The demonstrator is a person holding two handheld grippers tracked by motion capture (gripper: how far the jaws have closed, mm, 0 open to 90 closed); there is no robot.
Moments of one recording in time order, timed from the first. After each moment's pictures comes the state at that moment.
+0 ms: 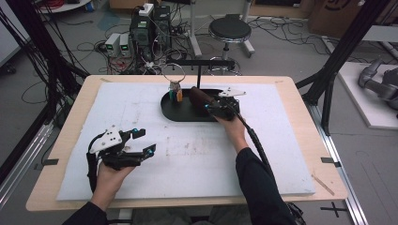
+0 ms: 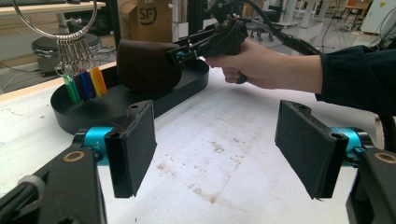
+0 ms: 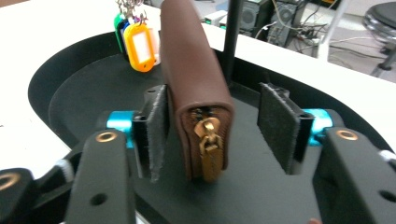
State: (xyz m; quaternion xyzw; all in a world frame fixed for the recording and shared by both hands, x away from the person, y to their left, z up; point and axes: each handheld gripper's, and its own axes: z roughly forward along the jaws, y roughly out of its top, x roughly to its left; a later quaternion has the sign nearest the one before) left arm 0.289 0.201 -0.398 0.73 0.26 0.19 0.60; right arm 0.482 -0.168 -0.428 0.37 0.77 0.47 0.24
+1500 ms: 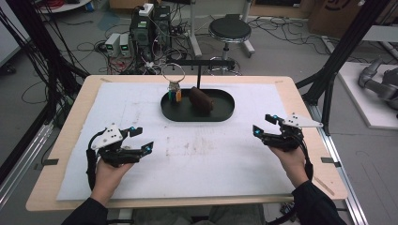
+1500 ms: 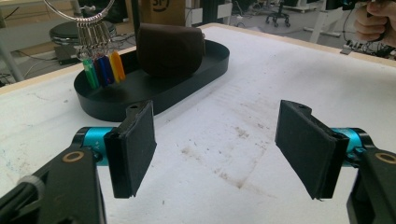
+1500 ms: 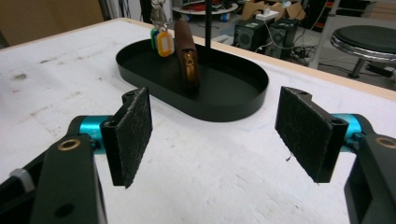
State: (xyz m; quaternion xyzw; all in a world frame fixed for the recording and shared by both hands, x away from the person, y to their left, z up) left arm 0.300 0.208 -0.403 0.74 0.28 0.20 0.57; right arm 0.338 -0.322 -0.383 0.35 0.74 0.52 0.24
